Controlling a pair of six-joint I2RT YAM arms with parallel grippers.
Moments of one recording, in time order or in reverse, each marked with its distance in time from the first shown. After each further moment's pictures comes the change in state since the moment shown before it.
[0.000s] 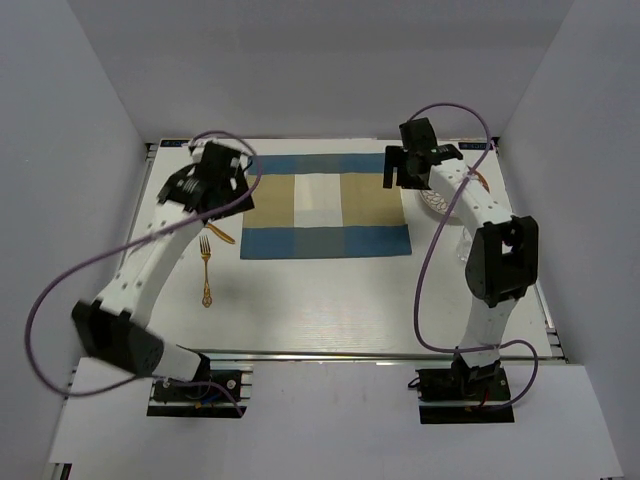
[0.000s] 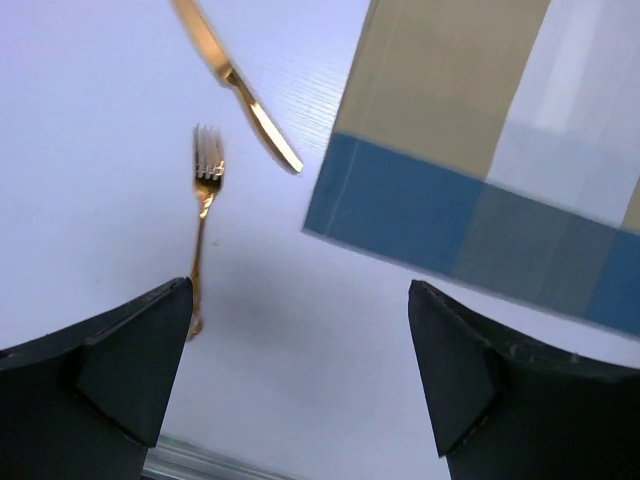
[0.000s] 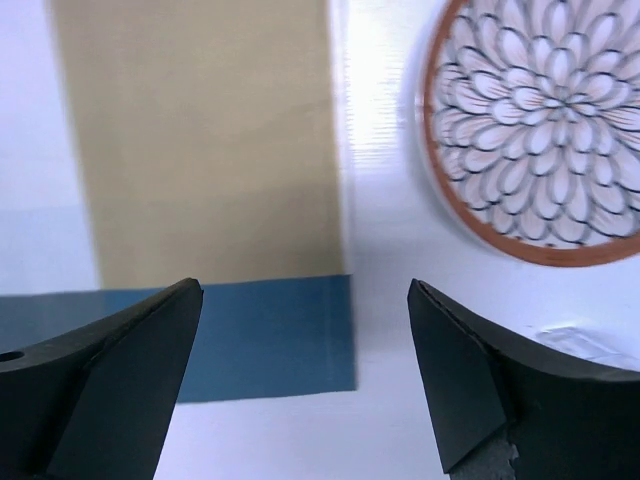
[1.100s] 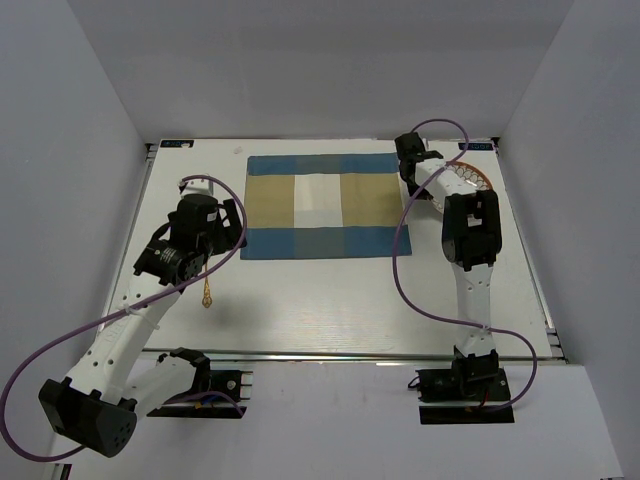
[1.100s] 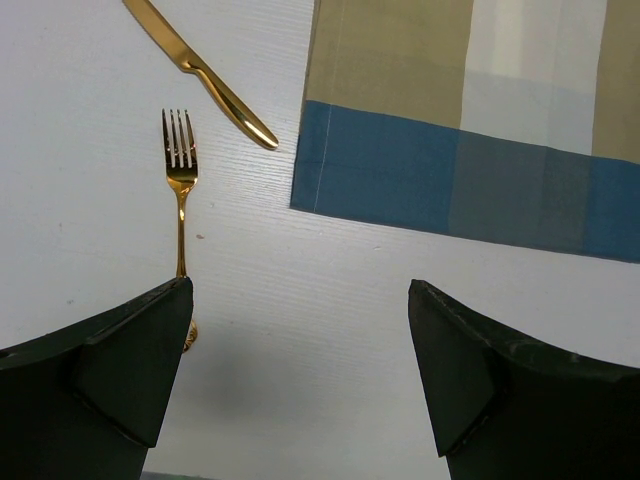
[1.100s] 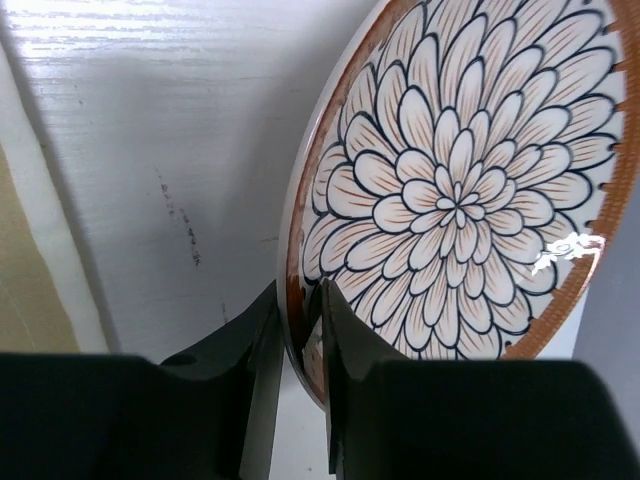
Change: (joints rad) left arm 0.000 -0.542 -0.581 0.323 0.114 0.153; right arm -0.082 0.444 0.219 0.023 0.363 -0.261
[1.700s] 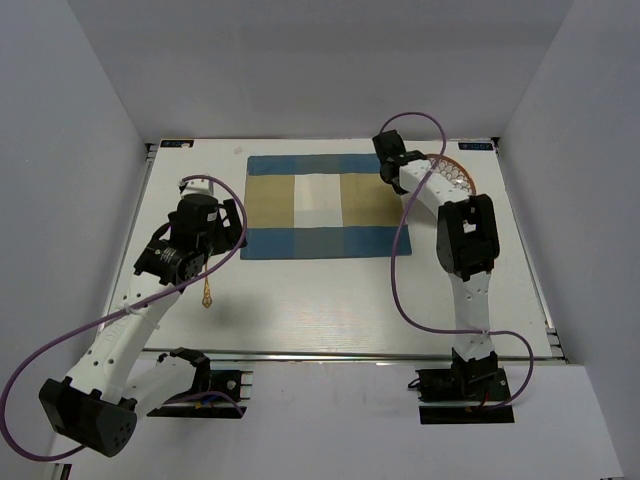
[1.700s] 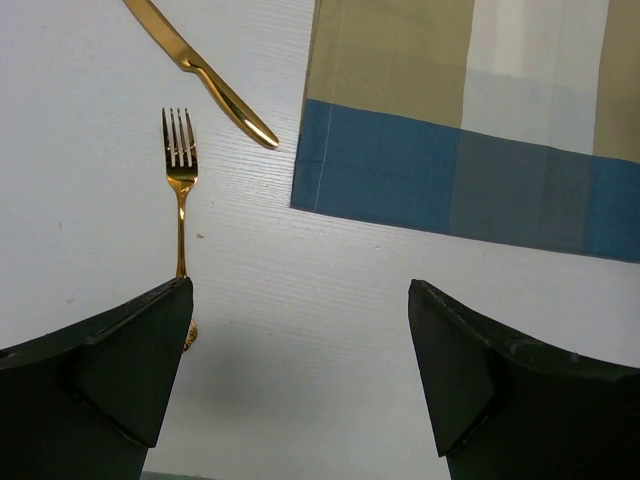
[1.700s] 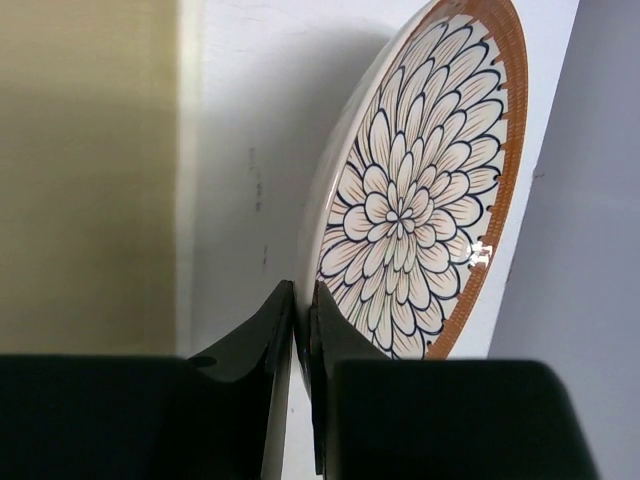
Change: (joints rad) left arm 0.000 0.001 -0.002 0.000 0.001 -0.001; right arm 0.113 -0.098 -0.050 0.040 0.085 -0.169
